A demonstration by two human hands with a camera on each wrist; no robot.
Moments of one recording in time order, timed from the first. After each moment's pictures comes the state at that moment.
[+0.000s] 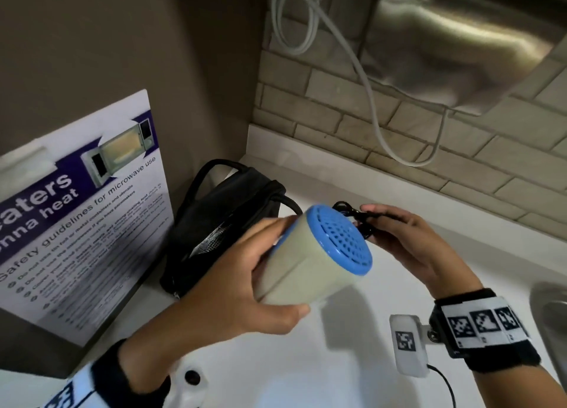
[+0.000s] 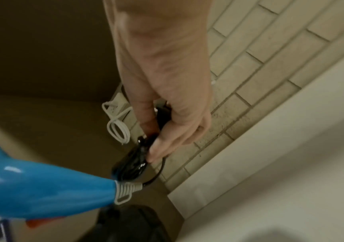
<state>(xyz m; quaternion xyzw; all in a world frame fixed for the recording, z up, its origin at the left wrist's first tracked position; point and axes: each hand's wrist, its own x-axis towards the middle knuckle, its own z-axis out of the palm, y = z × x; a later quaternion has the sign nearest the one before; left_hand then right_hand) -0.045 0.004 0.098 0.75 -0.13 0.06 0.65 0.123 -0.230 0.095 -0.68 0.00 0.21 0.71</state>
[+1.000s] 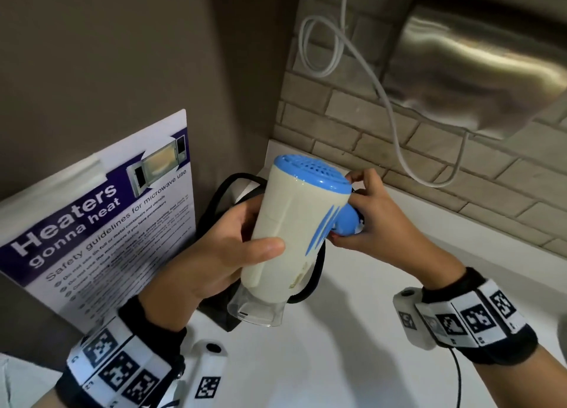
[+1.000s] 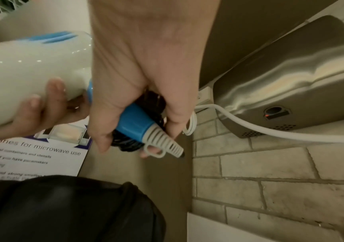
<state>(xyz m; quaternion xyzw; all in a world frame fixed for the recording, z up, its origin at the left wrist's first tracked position) -0.021 0.047 0.104 0.54 -0.09 0.00 0.83 0.121 -0.157 0.128 -0.86 -0.45 -0.02 0.24</state>
